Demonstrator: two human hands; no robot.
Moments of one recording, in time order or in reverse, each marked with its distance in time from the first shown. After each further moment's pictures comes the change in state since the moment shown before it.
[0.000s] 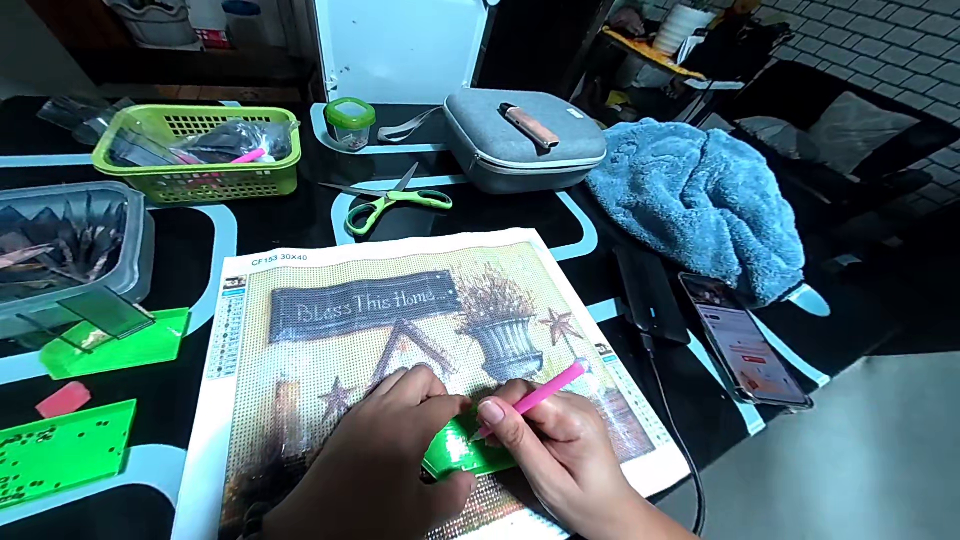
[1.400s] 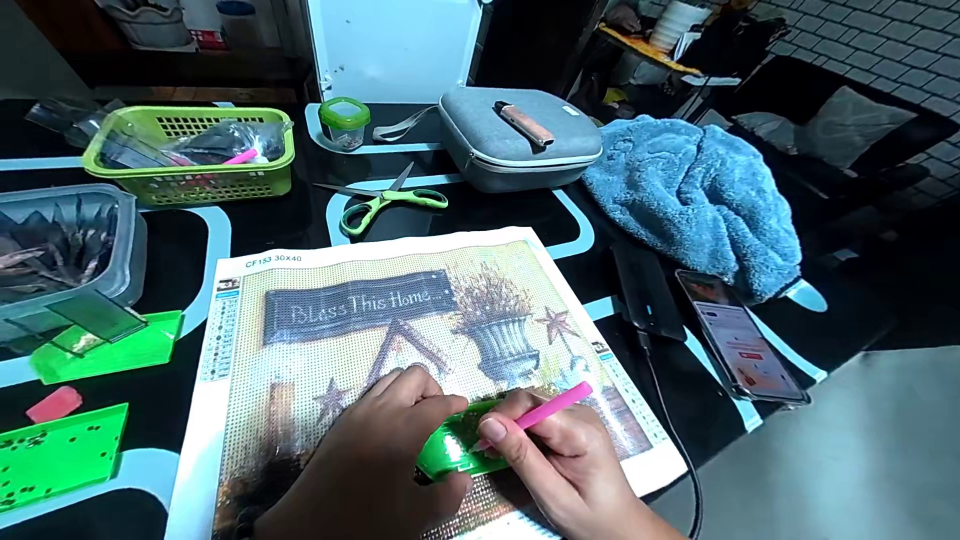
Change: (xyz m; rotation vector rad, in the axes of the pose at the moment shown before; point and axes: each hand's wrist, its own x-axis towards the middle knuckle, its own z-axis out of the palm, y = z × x) left_hand -0.001 -0.001 -0.001 -0.028 -0.012 -0.009; right_hand -0.008 -0.001 -0.003 -0.002 -0.011 -0.035
